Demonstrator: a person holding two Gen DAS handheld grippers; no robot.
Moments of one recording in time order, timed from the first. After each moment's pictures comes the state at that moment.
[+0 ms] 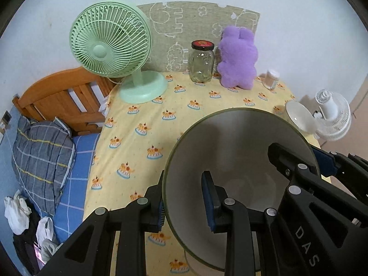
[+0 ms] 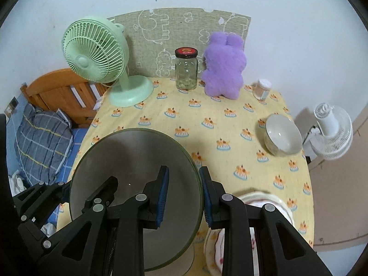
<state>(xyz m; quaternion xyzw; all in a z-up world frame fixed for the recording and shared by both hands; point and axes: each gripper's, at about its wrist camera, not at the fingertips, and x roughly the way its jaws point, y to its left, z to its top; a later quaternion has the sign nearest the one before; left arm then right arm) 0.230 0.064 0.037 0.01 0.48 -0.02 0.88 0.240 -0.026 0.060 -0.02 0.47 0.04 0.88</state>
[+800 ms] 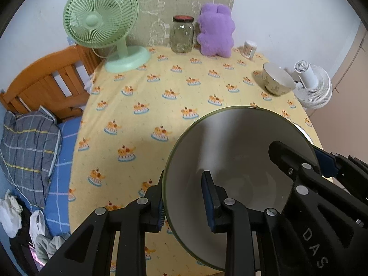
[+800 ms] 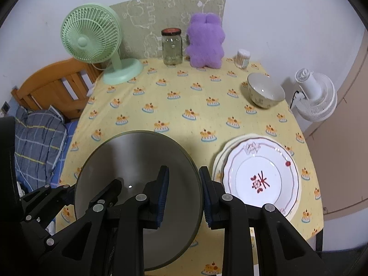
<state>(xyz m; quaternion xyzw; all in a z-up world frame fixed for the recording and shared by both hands) 0.158 0.073 -0.002 0.01 0.51 -0.08 0.85 0.149 -0.018 0.028 0.00 0.49 -0.01 0.87</state>
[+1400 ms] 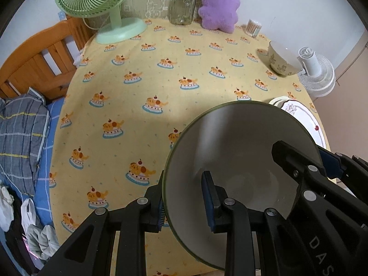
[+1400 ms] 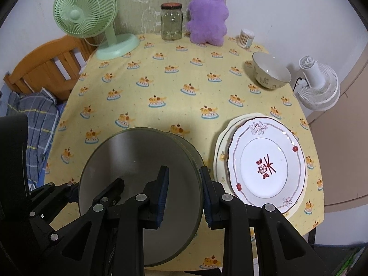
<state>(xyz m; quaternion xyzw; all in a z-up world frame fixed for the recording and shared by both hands) 0.167 0.074 -0.047 -0.01 0.57 -0.09 0.82 0.159 -0.013 -0.011 -0.02 0.54 -0.02 0.84</state>
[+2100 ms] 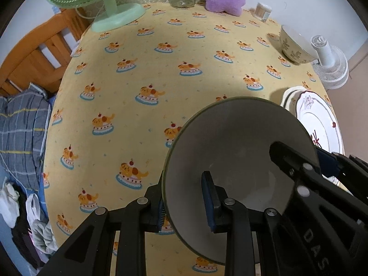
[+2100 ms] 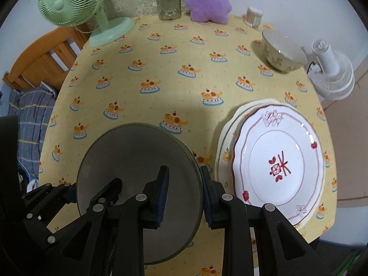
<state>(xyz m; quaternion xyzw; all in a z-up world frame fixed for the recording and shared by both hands) 0.188 0.054 -0.072 0.02 0.60 -0.07 0.80 0.188 -0.035 -0.048 0.01 0.58 0.00 0.82</state>
